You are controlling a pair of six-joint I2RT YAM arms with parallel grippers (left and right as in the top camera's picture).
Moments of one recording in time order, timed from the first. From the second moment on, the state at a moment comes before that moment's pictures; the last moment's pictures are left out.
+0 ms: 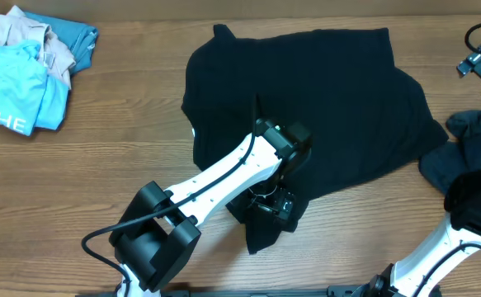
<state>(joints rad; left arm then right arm) -0.84 1.96 1.57 -1.41 0.15 -0.41 -0.45 2.09 2.34 -1.57 0.02 0.41</state>
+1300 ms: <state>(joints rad) -0.84 1.96 1.52 -1.33 0.28 -0.31 -0.52 2.10 1.60 -0.98 -0.06 0.57</state>
